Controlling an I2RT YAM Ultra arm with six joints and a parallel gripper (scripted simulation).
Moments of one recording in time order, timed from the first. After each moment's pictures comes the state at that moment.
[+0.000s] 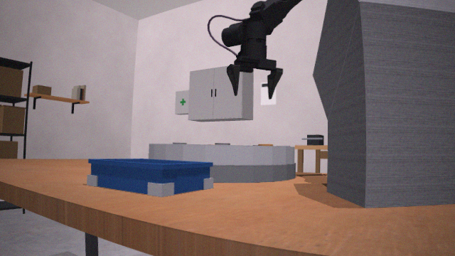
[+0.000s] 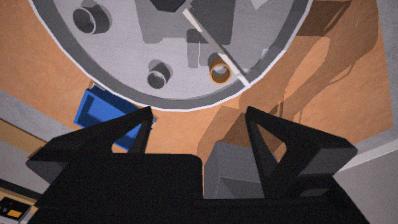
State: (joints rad) arm 0.06 1.47 0.84 -0.50 0.61 0.68
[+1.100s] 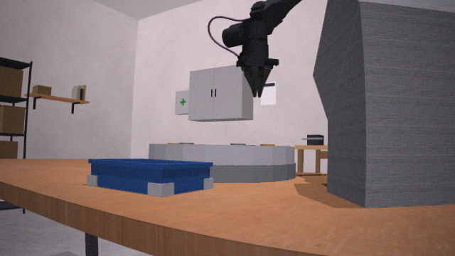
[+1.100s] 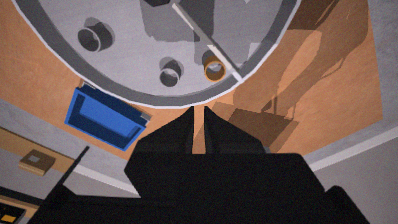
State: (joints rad) arm 0.06 1.47 0.85 -0.55 0.63 0.71
